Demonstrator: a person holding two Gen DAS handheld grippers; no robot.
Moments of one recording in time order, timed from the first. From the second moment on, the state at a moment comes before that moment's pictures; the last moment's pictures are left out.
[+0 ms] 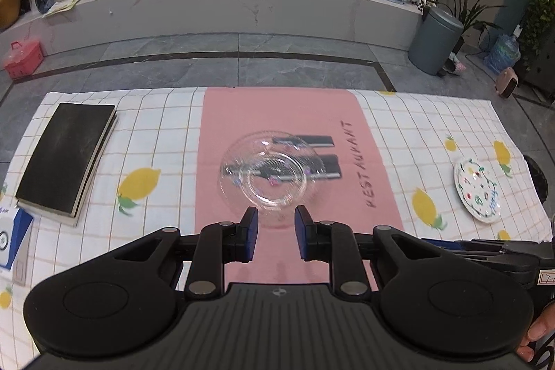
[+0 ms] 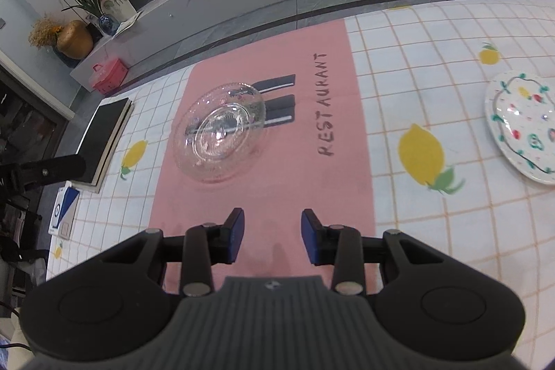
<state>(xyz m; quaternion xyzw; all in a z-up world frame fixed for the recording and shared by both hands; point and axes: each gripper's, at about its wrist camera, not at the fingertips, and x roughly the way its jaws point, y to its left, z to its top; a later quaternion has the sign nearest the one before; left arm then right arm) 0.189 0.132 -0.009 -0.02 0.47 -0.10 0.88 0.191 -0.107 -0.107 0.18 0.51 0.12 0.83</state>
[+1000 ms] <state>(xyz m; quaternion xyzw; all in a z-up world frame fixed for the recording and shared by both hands) 0.283 0.192 -0.139 -0.15 0.49 -0.08 0.86 0.313 -0.063 -0.184 0.18 0.52 0.13 0.82</state>
